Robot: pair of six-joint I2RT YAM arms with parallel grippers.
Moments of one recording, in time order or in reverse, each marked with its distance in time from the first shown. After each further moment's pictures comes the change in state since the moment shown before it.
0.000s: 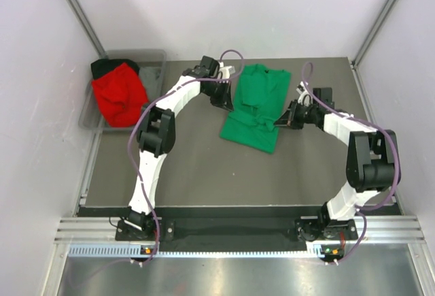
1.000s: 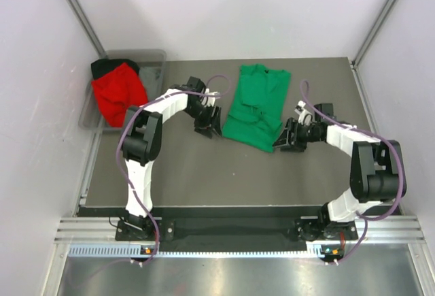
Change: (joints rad) left arm 0.042 -0.253 -0.490 -0.038 -0.003 0.032; right arm -0.019 -0.099 -0.151 -0.191 -0.071 -0.150
